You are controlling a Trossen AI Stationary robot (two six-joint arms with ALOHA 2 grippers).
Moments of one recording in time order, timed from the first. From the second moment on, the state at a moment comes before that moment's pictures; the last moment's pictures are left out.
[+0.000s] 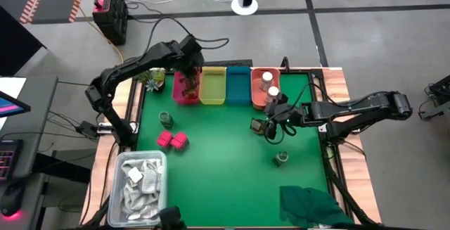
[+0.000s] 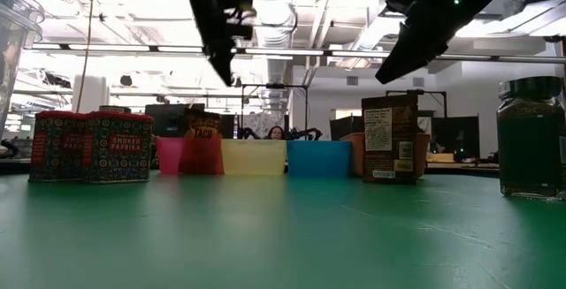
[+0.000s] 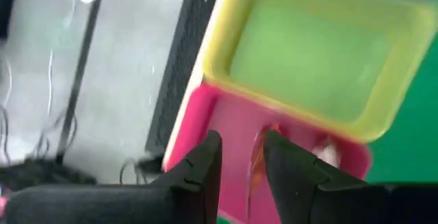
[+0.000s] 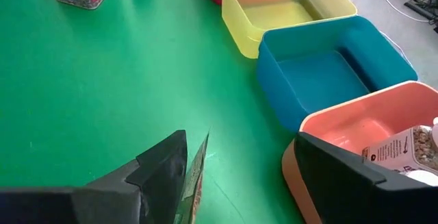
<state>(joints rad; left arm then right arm) 0.63 1.66 1.60 -0.95 -0.23 0.39 0.03 1.14 0.76 -0.35 0.42 0.17</state>
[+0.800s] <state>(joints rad) 0.29 1.67 1.49 -0.73 0.09 0.36 -0.03 1.08 0.80 -0.59 0.30 0.19</state>
